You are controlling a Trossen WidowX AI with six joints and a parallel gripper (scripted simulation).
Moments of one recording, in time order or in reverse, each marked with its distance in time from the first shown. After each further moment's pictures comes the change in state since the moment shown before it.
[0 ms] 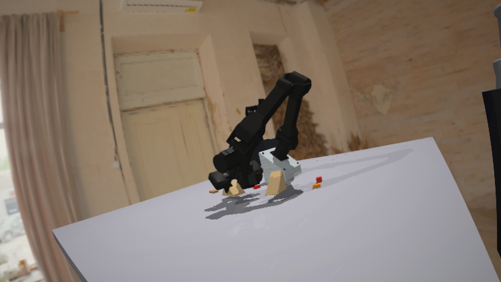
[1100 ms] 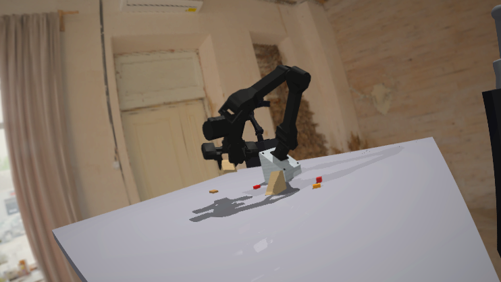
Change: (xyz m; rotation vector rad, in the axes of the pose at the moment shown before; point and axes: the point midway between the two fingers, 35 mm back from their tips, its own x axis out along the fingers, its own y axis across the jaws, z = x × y) arm -0.056 0.000 -0.060 0.288 -0.043 0.013
